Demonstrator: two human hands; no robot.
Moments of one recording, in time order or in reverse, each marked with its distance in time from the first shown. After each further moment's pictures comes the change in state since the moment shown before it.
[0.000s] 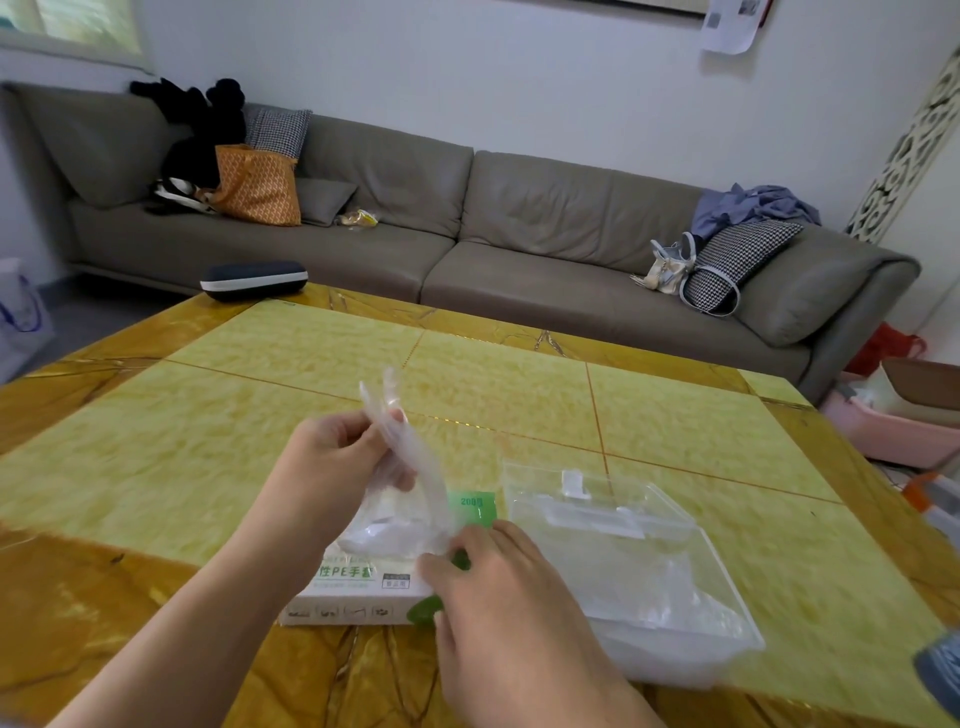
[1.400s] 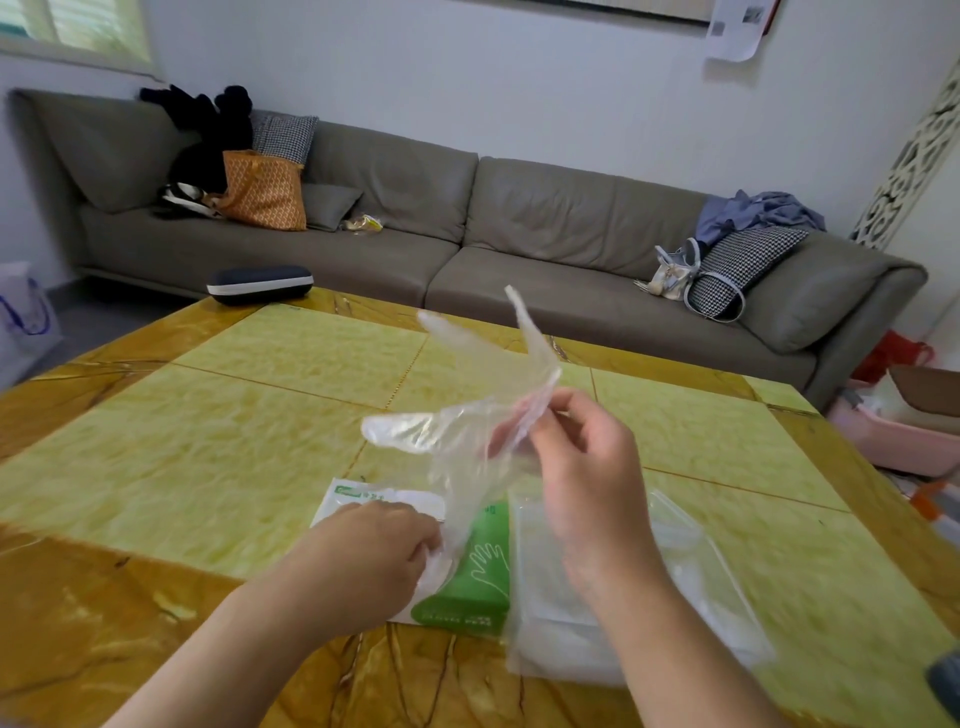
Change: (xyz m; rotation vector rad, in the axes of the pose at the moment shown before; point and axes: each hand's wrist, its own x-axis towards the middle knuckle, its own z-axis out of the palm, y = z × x) left_hand -0.012 -0.021 0.009 1.105 -0.446 0.085; right_hand 0.041 0.037 -0.042 1.224 0.659 0.299
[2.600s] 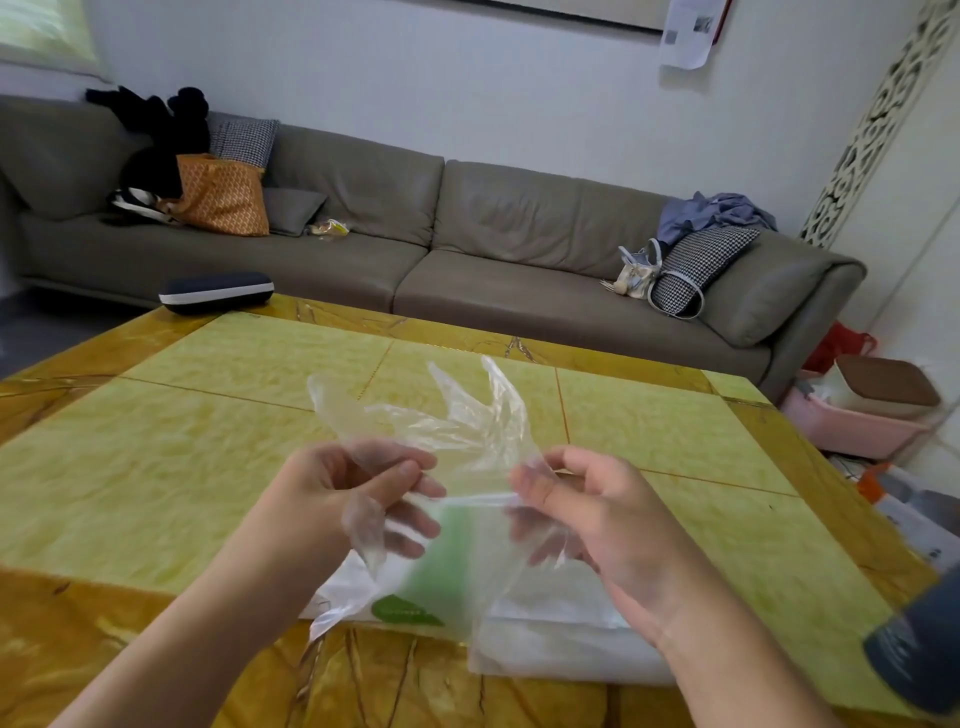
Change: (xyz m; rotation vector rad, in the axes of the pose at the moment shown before) left_hand -0.008 0.026 -0.024 -1.369 0.245 0.049; right_hand -0.011 0.004 -0.072 0.058 -0.231 0.340
